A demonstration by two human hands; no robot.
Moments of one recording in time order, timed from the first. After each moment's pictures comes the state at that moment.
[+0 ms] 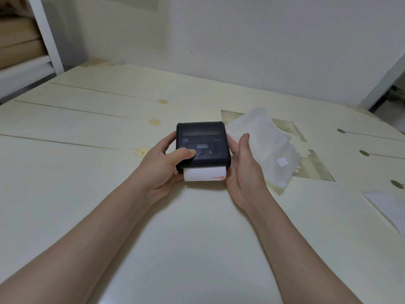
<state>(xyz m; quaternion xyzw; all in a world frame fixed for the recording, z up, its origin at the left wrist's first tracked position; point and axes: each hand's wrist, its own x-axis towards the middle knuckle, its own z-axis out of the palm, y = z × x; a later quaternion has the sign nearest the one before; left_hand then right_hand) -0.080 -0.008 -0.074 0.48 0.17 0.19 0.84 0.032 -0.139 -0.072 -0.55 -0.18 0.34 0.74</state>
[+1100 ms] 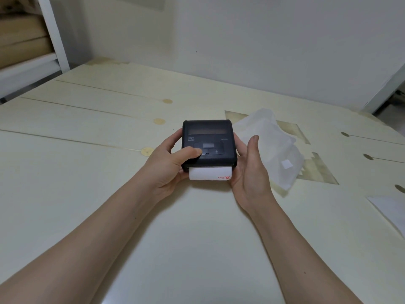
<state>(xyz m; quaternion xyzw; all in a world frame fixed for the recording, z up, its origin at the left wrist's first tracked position) -0.078 -0.006 -0.076 0.47 0.16 0.19 0.85 0.031 -0.140 -0.077 -0.54 -0.20 0.32 0.75</state>
